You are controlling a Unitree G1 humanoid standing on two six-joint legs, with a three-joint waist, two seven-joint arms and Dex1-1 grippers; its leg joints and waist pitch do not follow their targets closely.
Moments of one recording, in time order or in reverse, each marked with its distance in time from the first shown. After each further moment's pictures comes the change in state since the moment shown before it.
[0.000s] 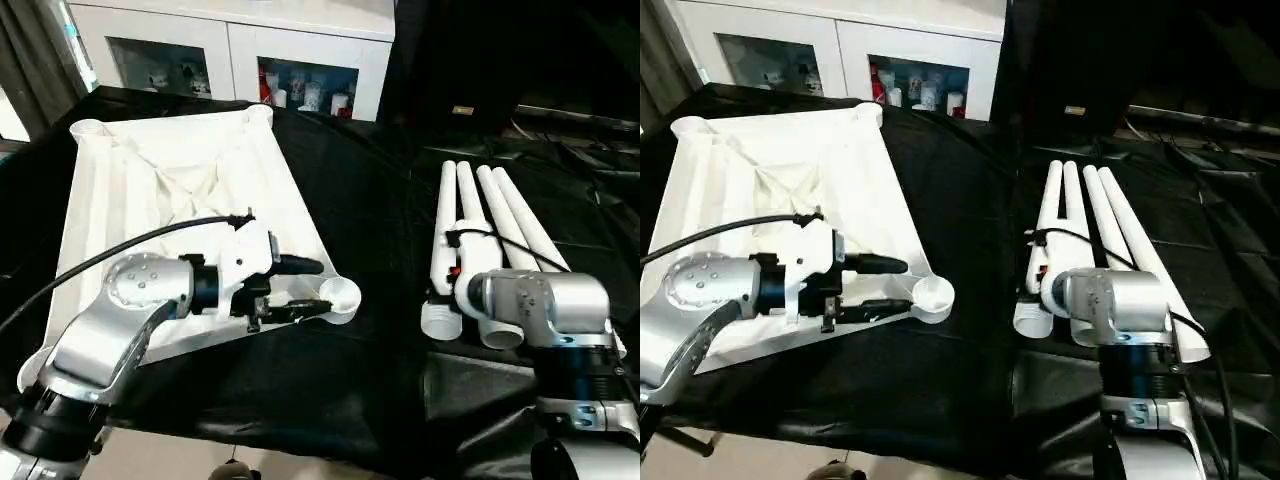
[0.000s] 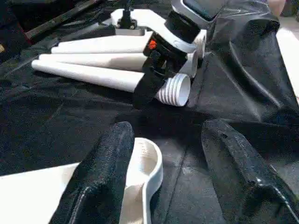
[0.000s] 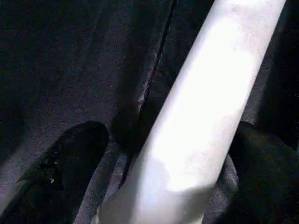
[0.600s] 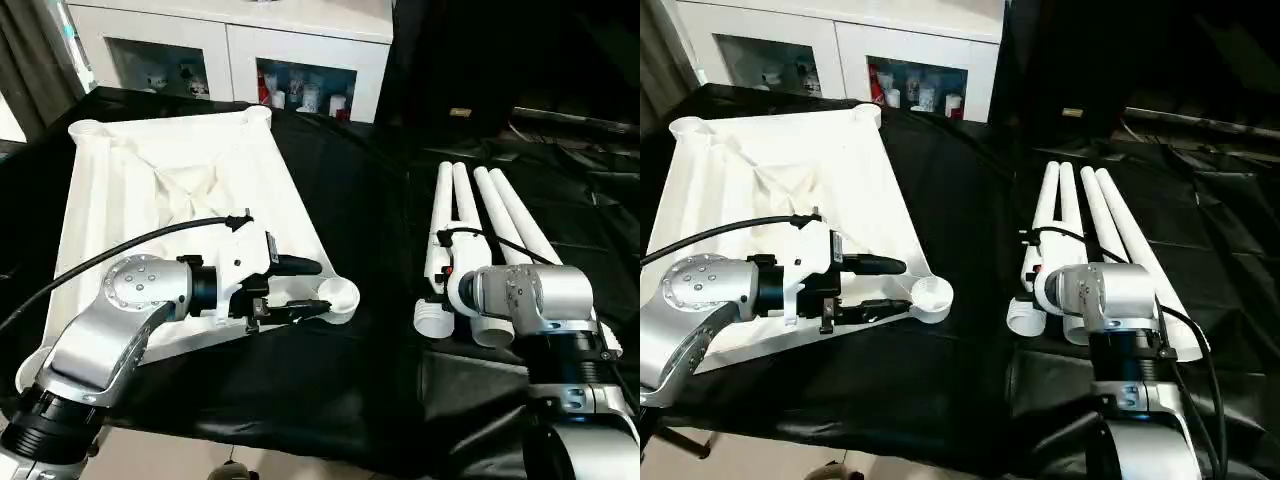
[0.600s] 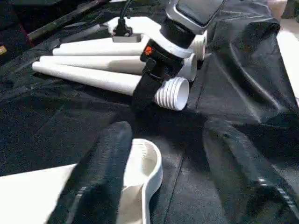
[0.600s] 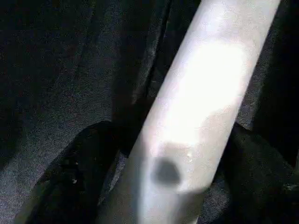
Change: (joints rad) left arm -0.001 -0.005 0.003 -0.002 -0.002 0.004 0.011; right arm -0.059 0.021 -0.021 0.131 -0.004 -0.026 -0.022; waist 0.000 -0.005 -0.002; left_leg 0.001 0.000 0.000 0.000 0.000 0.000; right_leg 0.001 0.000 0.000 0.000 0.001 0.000
